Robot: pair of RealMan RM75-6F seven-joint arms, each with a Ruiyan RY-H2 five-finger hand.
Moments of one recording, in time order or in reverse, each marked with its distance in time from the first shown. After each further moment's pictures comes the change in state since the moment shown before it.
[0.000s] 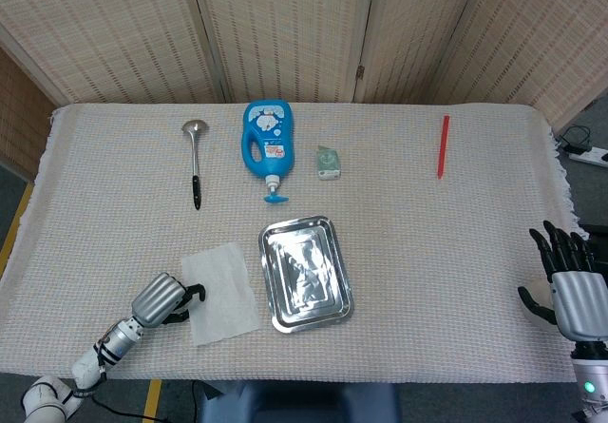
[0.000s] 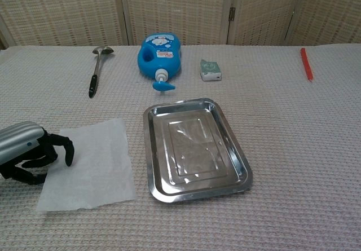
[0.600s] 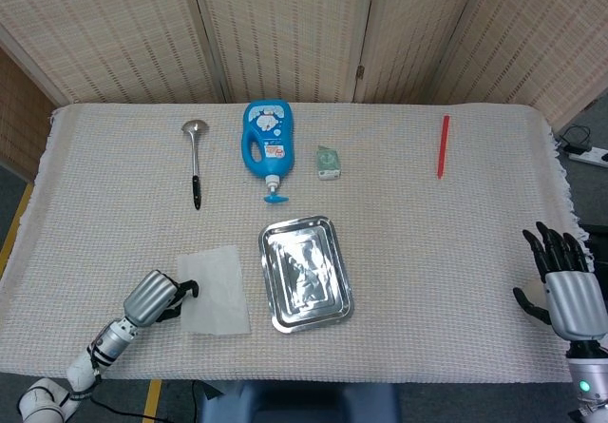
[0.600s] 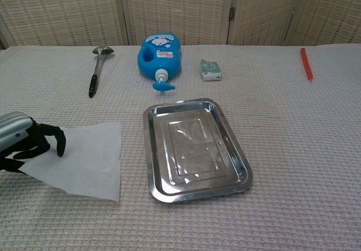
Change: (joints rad) left arm 0.015 0.005 -0.026 0.002 -0.032 0.067 0.022; right arm 0.006 -0.004 -0.006 -0.003 -0.008 -0.010 -0.009
